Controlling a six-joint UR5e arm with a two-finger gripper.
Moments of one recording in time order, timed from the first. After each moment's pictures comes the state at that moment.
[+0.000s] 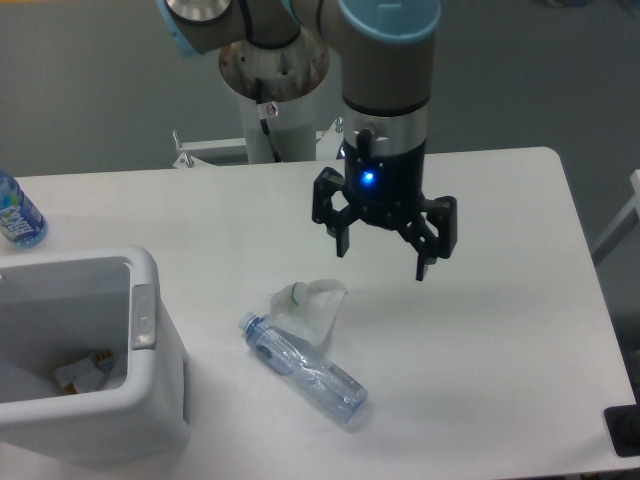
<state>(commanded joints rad) 2.46 -1.81 -1.32 -1.27 1.48 0.90</state>
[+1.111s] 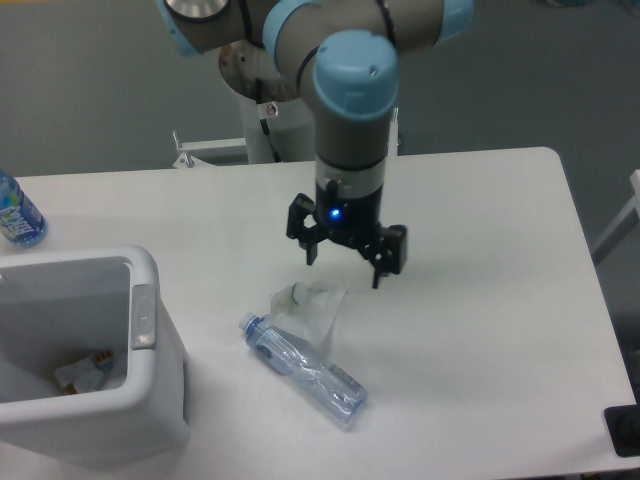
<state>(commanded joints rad) 2.38 -1.77 -1.74 -1.10 1.47 1.06</state>
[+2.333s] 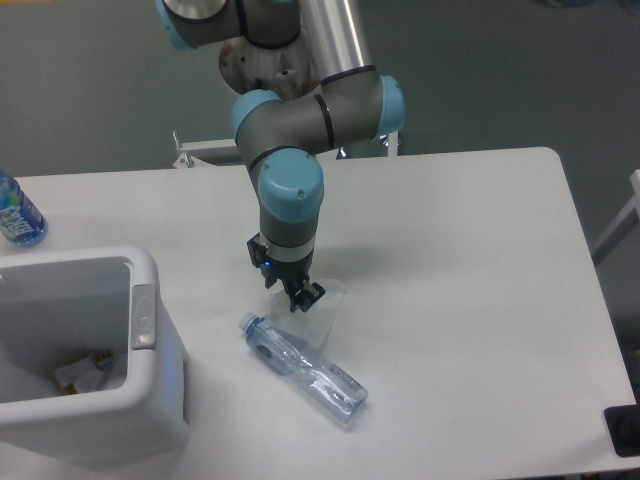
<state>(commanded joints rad) 2.31 -1.87 -1.86 -0.93 1.48 1.09</state>
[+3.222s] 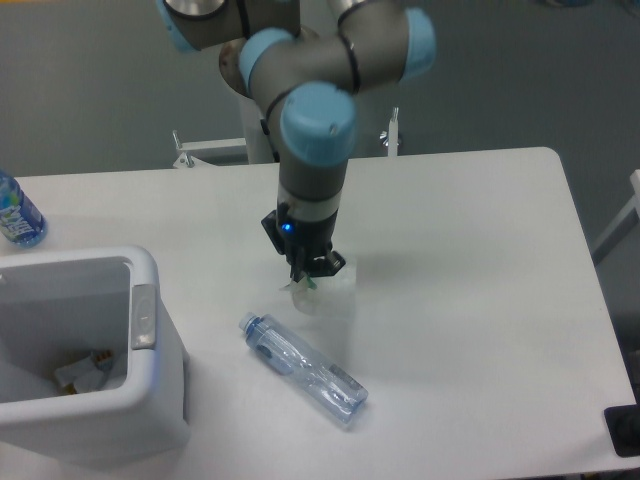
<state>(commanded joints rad) 2.45 -1.72 -1.55 -1.19 1.13 0.86</state>
